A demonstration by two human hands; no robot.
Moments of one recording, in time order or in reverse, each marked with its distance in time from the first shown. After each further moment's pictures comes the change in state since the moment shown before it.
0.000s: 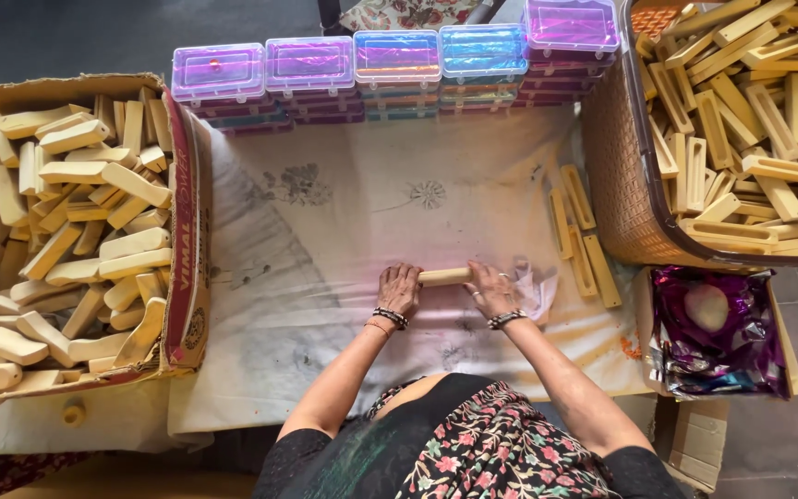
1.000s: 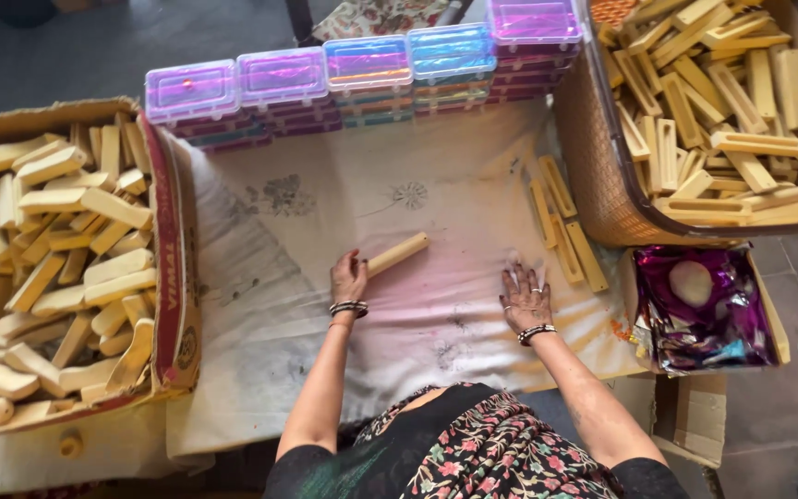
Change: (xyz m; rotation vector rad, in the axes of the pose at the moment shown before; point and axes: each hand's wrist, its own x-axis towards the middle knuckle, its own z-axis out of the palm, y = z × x) left_hand 0.010 -0.126 0.034 -0.239 0.343 -0.307; right_hand -0.061 0.088 0.024 -0.423 -0.110 0.256
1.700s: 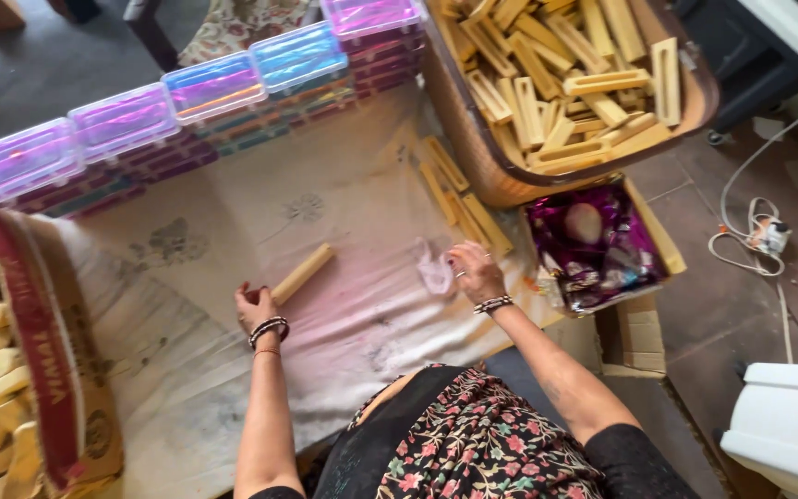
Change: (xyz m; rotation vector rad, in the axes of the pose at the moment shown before) left_hand 0.013 0.059 -0.027 -0.153 0.066 -0.618; right_hand -0.023 0.075 -0.046 0.578 0.456 -0.082
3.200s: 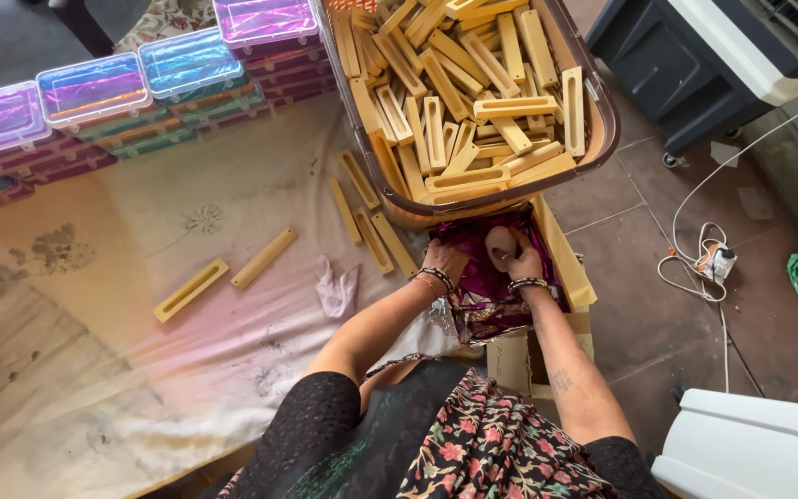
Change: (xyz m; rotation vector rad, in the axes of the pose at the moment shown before) left_hand -0.362 0.169 0.433 0.881 -0.826 1.381; right_hand -0.009 0.273 -0.154 0.341 0.108 0.575
